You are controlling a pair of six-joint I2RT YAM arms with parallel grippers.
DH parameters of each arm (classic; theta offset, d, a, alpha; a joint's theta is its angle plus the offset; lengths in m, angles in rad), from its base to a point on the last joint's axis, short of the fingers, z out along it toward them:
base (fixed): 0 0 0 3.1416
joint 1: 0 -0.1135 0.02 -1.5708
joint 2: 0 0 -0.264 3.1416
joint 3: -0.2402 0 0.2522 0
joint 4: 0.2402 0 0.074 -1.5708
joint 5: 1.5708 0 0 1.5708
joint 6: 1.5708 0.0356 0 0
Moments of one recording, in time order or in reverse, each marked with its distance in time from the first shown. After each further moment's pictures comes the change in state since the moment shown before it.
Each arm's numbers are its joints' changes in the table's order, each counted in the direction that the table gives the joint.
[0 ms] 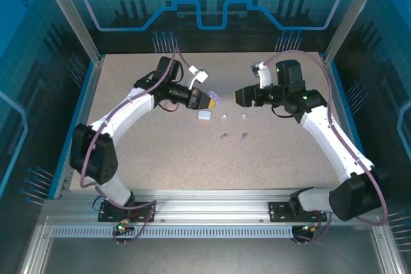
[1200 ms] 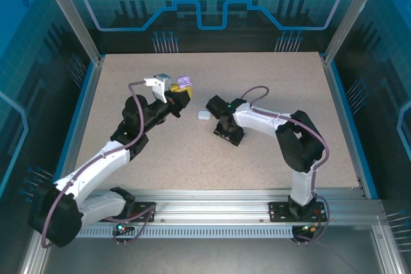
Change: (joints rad) left arm 0.063 0.542 0.649 -0.919 -0.713 -0.227; right arm -0.414 -0.607 -0.095 0.278 0.620 1.104
